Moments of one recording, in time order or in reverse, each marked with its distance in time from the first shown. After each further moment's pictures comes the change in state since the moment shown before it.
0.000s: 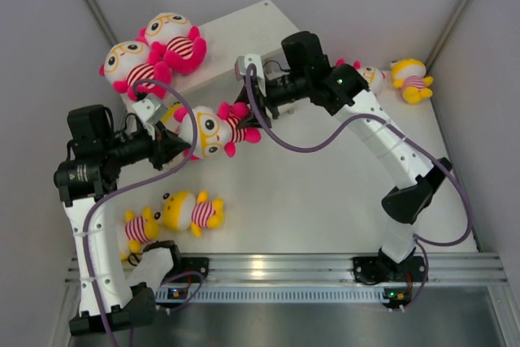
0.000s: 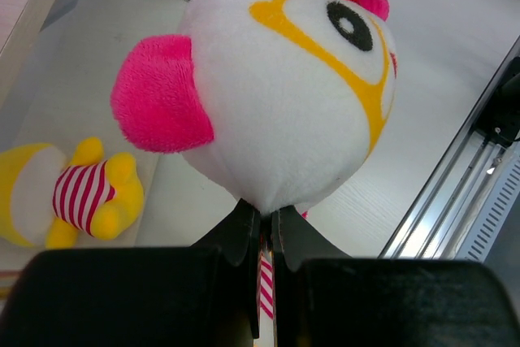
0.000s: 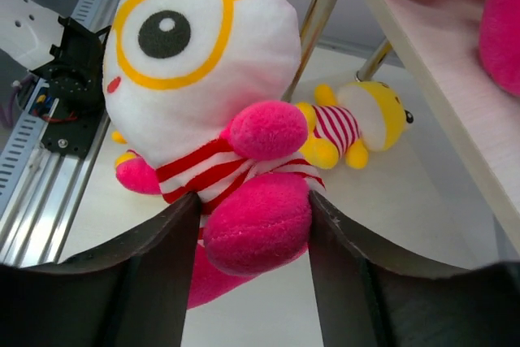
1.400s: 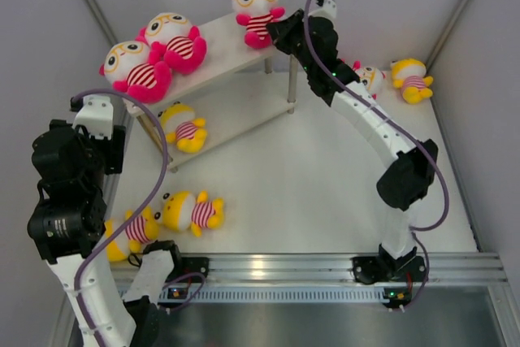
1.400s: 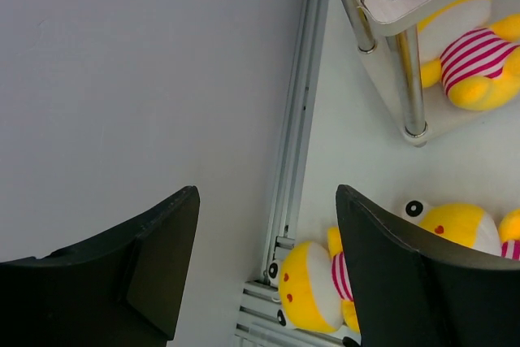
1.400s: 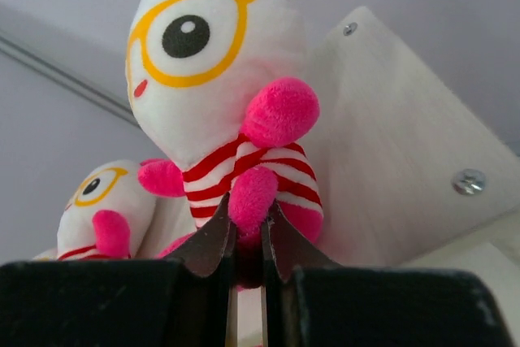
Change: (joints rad) left arm -0.001 -0.106 0.227 -0.065 -1.184 -0.072; right arm -0.184 0.040 -0.234 0.843 1.005 1.372
